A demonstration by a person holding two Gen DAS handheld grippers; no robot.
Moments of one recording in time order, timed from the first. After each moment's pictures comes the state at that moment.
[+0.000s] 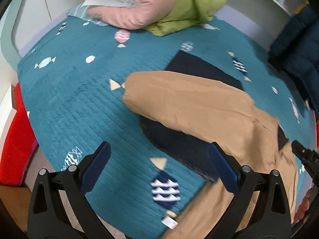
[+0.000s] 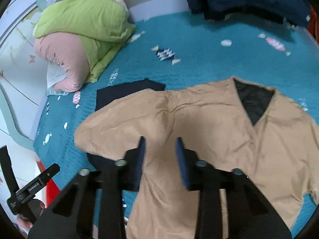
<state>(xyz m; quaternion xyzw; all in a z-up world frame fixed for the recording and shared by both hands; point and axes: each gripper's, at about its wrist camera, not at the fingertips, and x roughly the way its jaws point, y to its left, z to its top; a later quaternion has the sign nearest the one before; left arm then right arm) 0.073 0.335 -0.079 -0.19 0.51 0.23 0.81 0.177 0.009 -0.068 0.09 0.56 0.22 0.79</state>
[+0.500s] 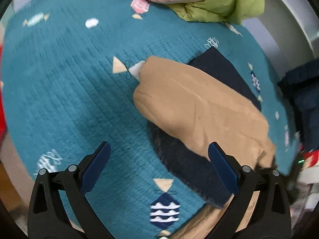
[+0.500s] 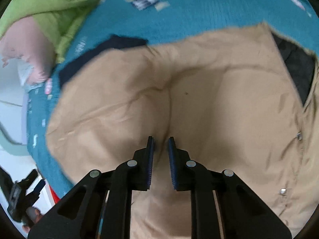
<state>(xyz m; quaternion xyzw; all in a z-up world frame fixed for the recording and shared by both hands) 0.085 0.427 -0.157 -0.35 0.52 0.21 0.75 0.229 0.051 -0.208 0.09 0.68 0.16 0.71</state>
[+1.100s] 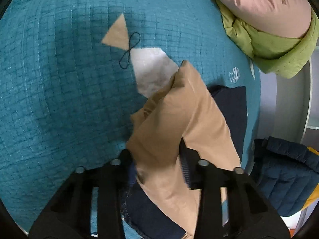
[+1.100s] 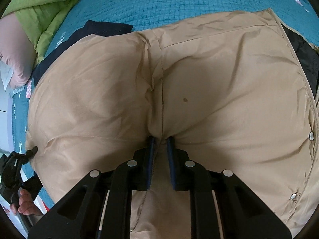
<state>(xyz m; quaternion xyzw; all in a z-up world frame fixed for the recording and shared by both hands) 0.119 0.485 -0.257 -0.60 0.43 0.20 0.65 0.232 0.064 -0.228 0.06 0.67 0.12 0.73</state>
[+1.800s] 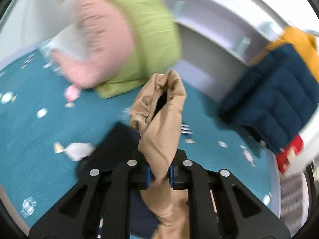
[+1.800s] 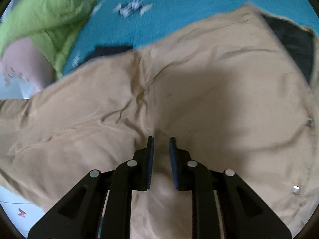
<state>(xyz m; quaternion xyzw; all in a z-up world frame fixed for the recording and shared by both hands) 0.159 0.287 0.012 -0.24 0.31 0.10 0.91 0.214 -0.002 -0.186 0.15 0.62 0.16 0.75</state>
